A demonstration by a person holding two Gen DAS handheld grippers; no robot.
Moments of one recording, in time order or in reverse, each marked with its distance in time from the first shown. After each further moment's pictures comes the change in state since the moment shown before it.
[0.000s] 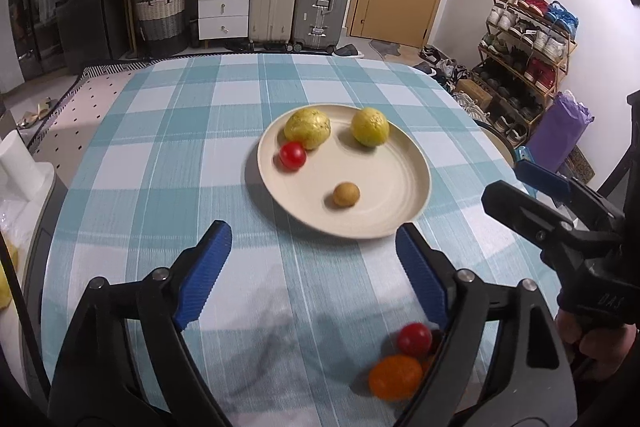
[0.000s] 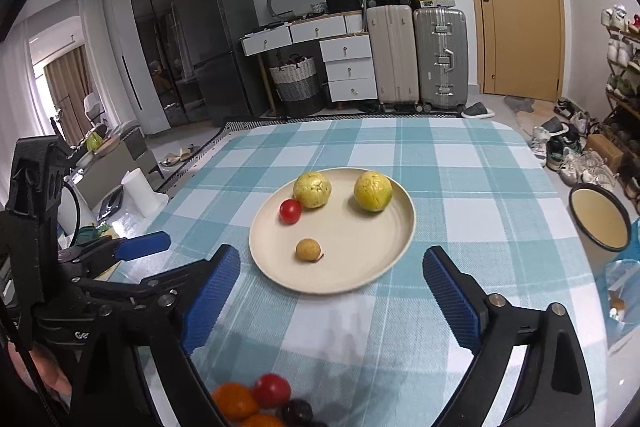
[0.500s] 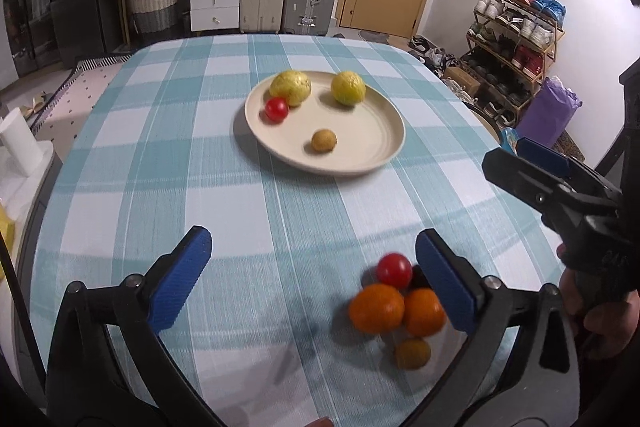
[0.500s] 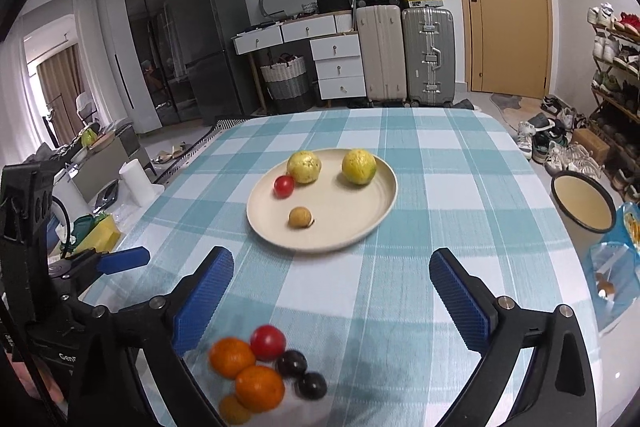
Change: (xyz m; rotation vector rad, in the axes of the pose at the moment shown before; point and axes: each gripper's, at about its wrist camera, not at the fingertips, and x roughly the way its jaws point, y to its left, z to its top) left arm -0.028 -0.013 -0.053 0.013 0.033 -0.036; right arm -0.033 -0.002 -0.034 0.013 0.006 -0.033
